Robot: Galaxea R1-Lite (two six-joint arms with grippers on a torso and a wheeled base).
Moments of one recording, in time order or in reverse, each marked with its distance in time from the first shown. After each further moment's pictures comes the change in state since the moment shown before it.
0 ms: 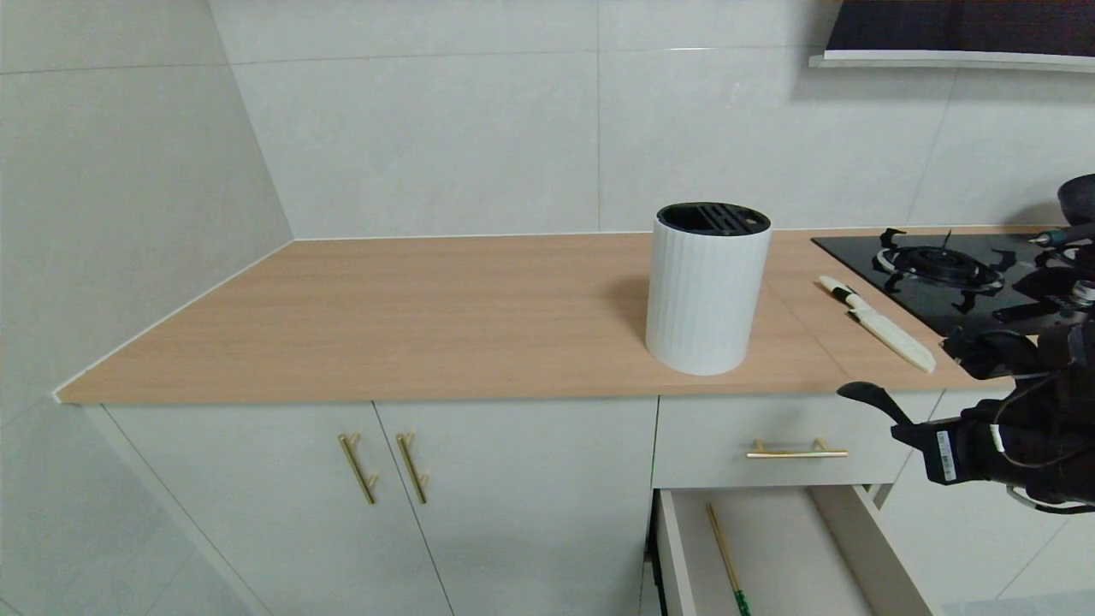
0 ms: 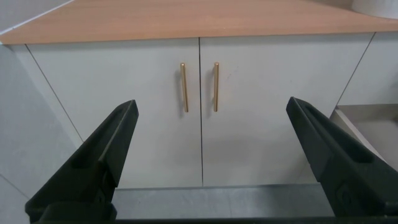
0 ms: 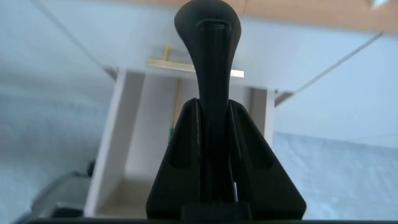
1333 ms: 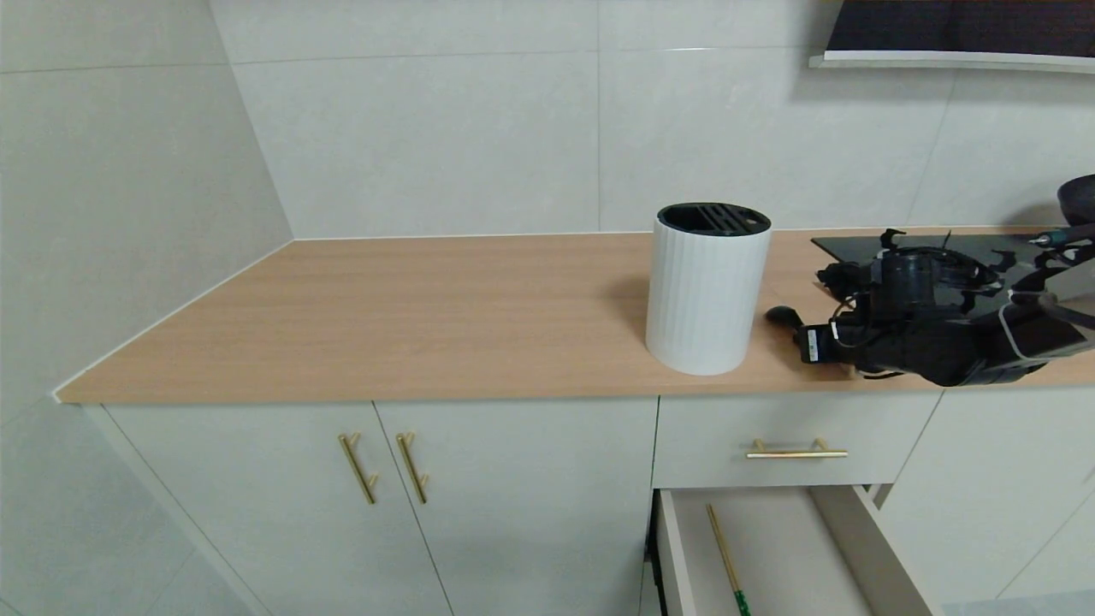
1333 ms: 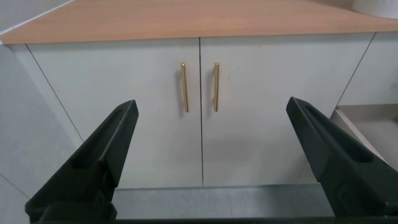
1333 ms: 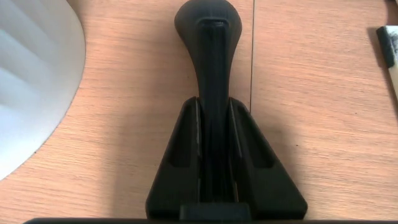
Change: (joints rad) left arm 0.000 0.000 0.000 0.000 0.001 0.000; right arm -0.023 0.666 -0.774 0.013 0.016 0.028
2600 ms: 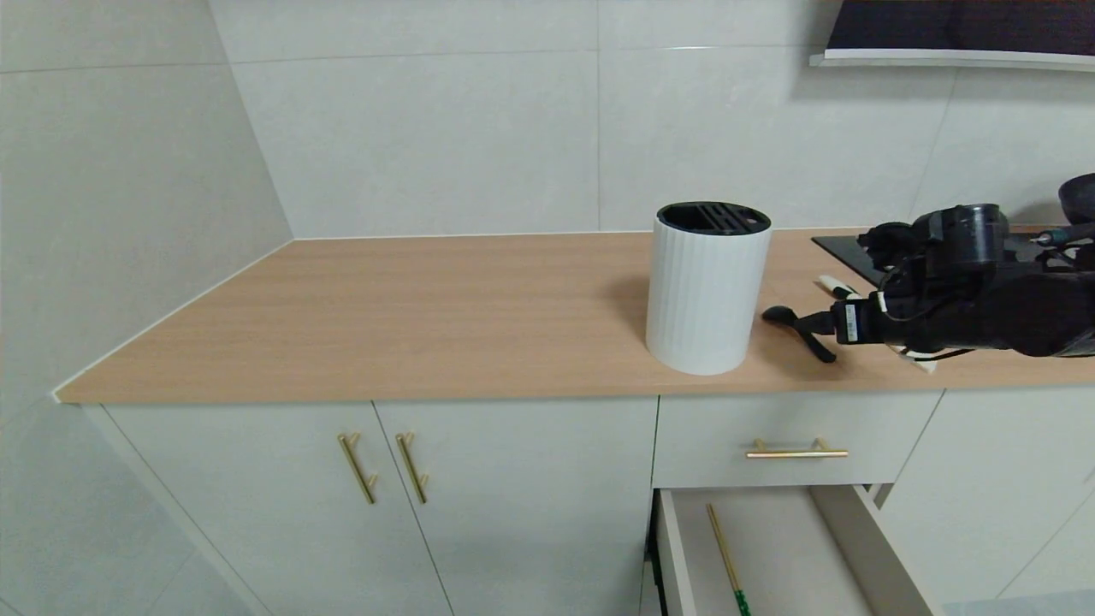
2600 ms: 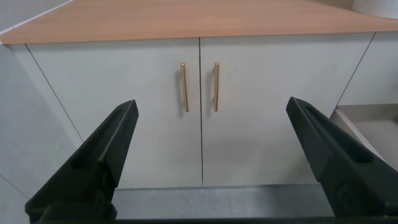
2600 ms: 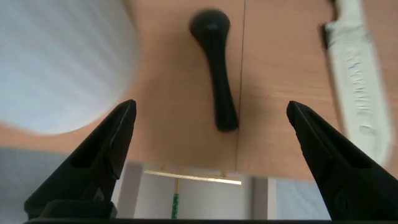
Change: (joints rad) left arm 0.000 0.000 0.000 0.000 -0.001 0.000; right arm 0.011 -0.248 0.065 0.195 0.002 0.032
